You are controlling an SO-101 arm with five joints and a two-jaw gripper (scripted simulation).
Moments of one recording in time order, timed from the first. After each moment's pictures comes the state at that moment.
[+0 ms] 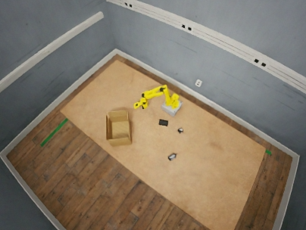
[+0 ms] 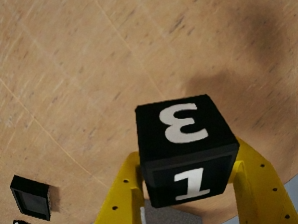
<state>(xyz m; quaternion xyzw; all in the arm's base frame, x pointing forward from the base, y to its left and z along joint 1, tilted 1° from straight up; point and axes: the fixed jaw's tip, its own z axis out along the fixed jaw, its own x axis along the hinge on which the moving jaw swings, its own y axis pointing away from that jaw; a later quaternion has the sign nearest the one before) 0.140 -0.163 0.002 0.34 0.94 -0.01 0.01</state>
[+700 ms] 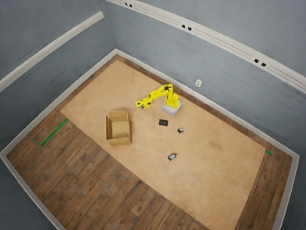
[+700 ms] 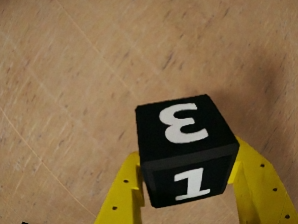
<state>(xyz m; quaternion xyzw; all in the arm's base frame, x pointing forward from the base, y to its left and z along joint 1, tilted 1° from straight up) 0.144 -0.168 -0.002 0.37 0.91 -0.09 0.15</state>
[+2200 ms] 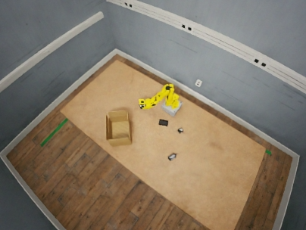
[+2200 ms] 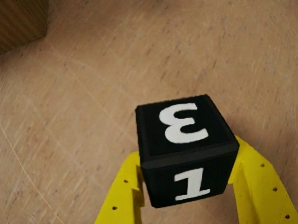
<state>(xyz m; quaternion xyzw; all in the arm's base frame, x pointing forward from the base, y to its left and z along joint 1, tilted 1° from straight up) 0.151 -0.177 0.002 0.38 0.84 -0.18 0.35</state>
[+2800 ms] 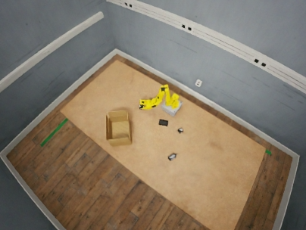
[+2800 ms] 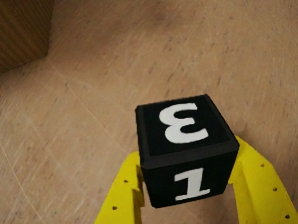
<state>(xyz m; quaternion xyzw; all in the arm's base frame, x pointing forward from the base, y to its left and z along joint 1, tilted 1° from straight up) 0.155 -0.183 -0.005 0.38 0.81 -0.20 0.41</state>
